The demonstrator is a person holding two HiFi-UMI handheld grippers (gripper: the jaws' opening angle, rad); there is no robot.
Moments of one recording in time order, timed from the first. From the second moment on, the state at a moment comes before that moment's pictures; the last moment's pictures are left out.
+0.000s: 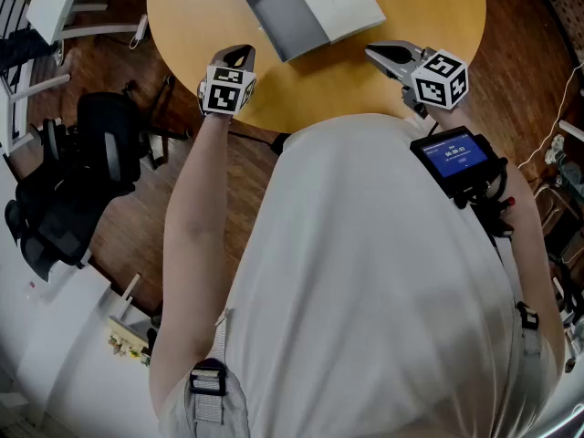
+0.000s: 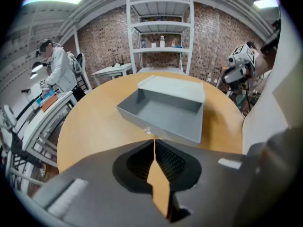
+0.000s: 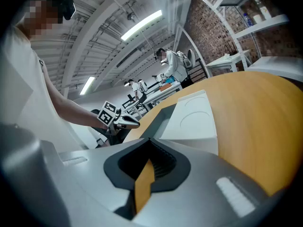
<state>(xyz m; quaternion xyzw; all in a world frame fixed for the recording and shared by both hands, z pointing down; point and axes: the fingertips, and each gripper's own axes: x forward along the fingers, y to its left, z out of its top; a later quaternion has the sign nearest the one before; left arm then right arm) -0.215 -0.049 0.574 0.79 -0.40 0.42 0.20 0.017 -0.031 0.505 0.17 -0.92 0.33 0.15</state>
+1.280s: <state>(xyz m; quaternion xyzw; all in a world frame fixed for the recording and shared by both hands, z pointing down) -0.186 -0.114 0.629 0.77 -0.19 0.60 0.03 0.050 -0.042 0.517 0.23 -0.89 0.37 0.15</state>
